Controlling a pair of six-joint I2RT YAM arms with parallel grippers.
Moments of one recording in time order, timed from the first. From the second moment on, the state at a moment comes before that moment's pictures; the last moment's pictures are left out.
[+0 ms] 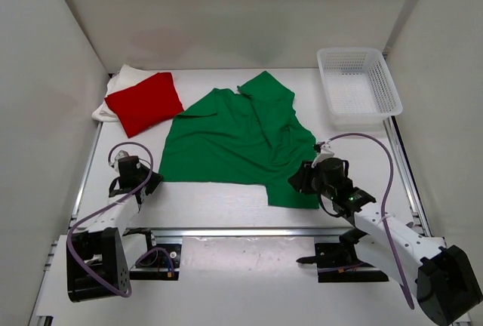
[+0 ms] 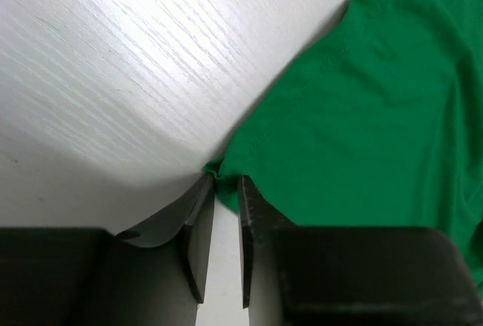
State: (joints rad) left arm 0.13 1.04 0.27 -0.03 0.03 -0.79; right arm 0.49 0.84 0.30 -0.02 -0.10 0.51
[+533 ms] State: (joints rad) left arm 0.10 1.04 0.26 0.04 0.00 -0.77; right arm 0.42 0.69 0.29 -0.26 0.03 0.58
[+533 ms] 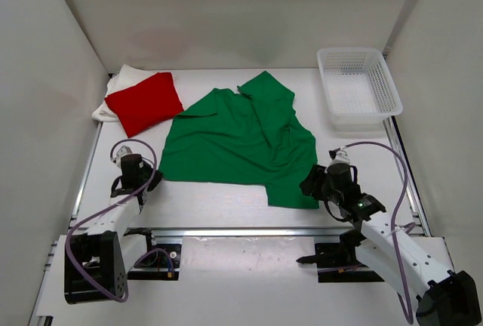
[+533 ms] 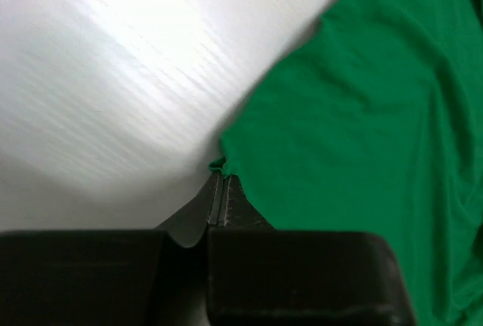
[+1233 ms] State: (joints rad) left arm -0.24 0.89 0.34 0.11 0.04 -0.77; right arm 0.52 0.95 0.45 -0.67 0.27 0.75
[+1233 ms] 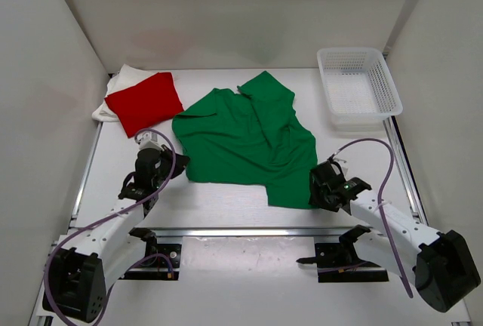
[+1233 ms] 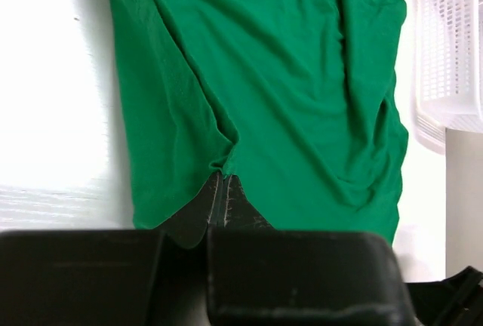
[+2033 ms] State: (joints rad) left arm -0.06 1.04 0.89 0.03 0.37 -0.83; right arm 0.56 0.90 1.30 -0.79 0.38 0.54
